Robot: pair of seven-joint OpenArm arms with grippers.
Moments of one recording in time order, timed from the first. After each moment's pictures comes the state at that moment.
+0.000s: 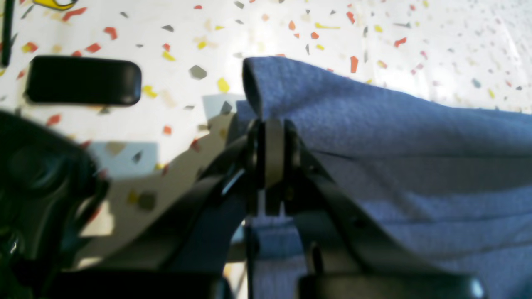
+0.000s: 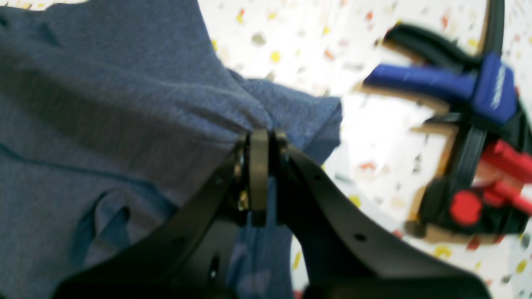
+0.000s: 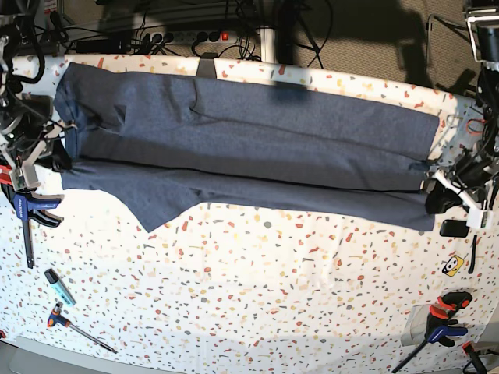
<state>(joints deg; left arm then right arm) -1.9 -26.4 -12.8 74.1 -37.4 -31.0 31.4 -16.8 36.3 21.8 88.2 29.9 32.2 -28.6</state>
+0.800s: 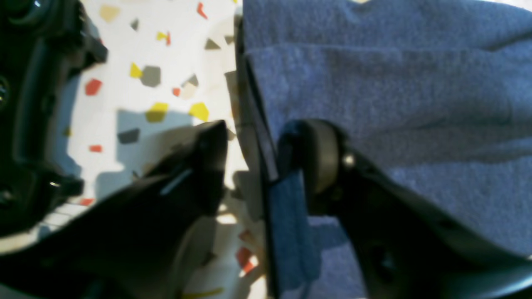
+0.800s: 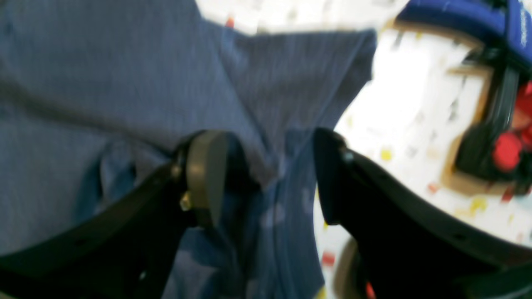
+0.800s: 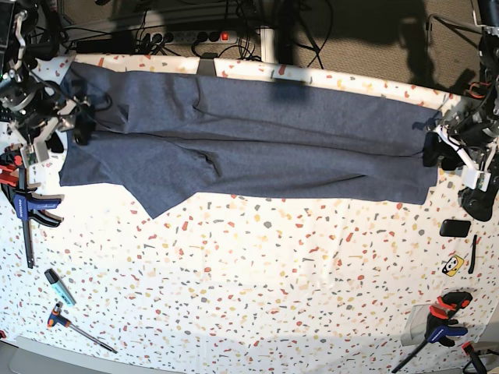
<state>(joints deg) 7.6 -27.5 -14.8 78.9 -31.8 -32.8 32.5 -19.7 30.5 24.6 91.7 25.2 32.2 -28.6</state>
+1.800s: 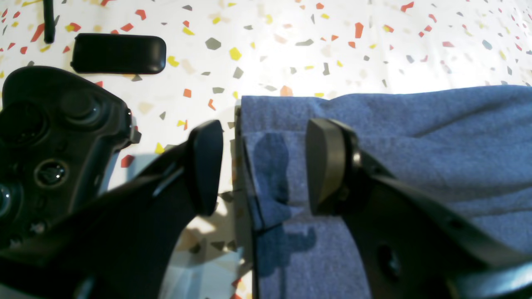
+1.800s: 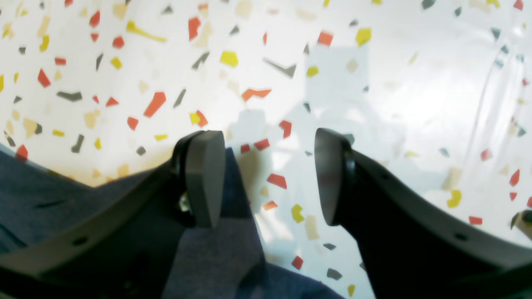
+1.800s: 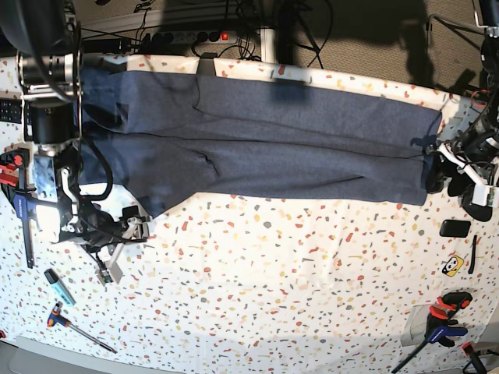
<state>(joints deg) 7.6 -27.2 -14.8 85.0 -34.8 -29.0 29.4 27.8 23.5 -5.4 58.5 21.8 27.9 -48.0</state>
